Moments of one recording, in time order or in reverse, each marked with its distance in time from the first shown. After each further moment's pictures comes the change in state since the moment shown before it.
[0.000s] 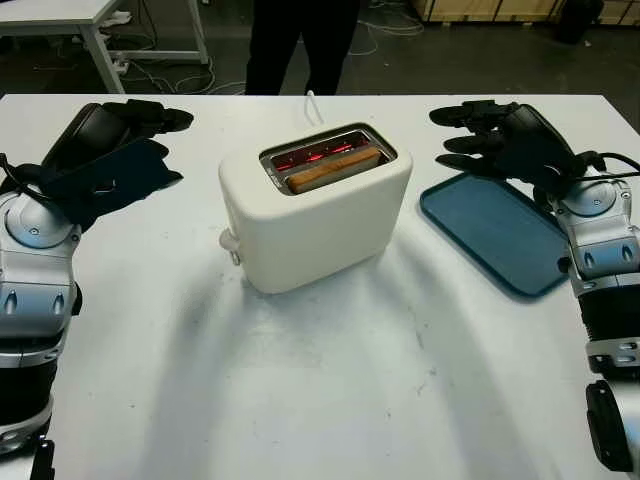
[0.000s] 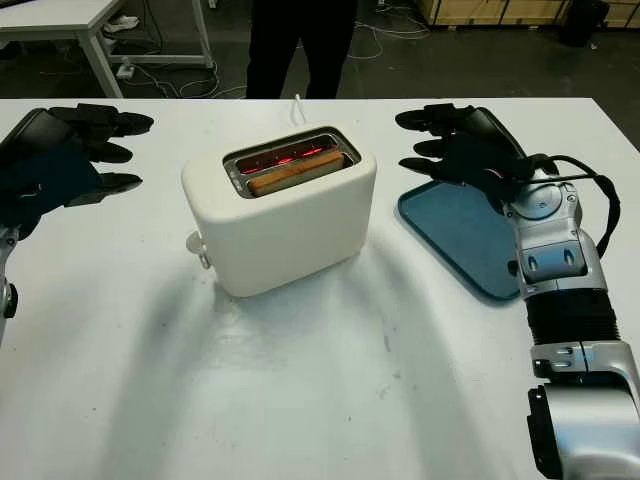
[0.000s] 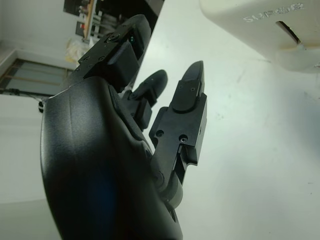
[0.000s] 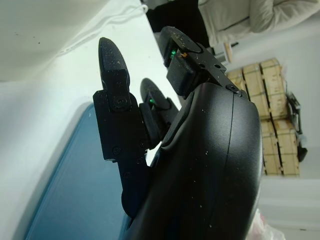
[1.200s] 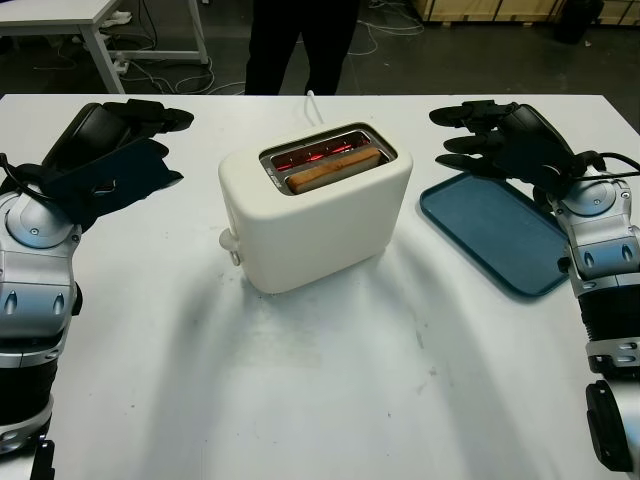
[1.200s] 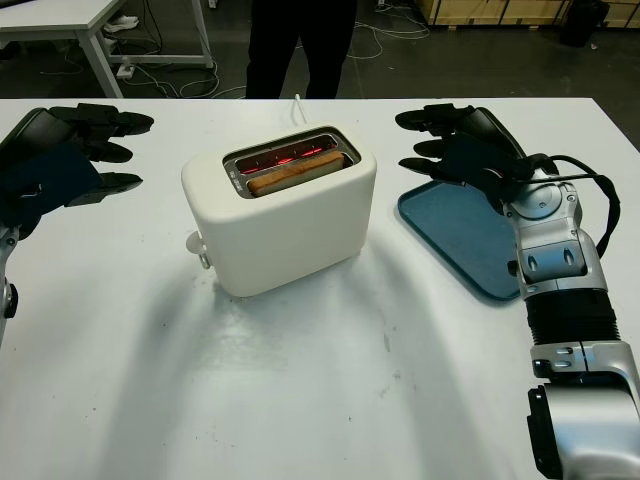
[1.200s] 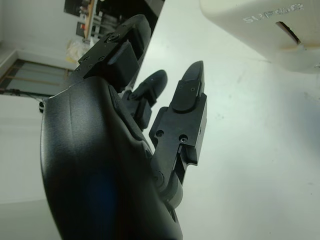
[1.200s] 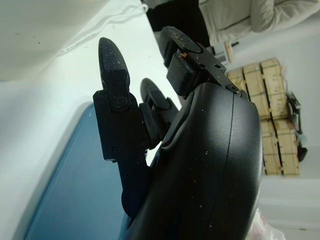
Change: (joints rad) left arm 0.000 0.000 -0.001 0.000 0.000 -0.003 0.001; right arm 0.000 0.000 0.001 -0.004 -0.002 0.005 0.000
